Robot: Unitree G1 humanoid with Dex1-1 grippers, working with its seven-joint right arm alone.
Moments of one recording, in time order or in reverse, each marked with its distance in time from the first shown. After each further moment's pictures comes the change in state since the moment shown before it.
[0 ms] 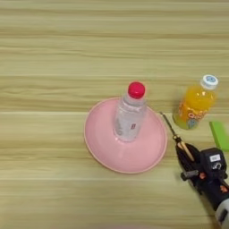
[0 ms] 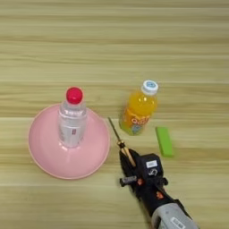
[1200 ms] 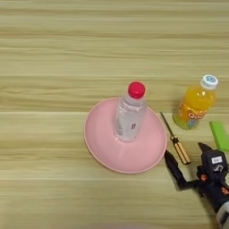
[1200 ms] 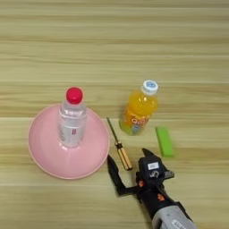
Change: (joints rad) arm 0.013 0.012 -0.011 -0.008 0.002 0.000 0.005
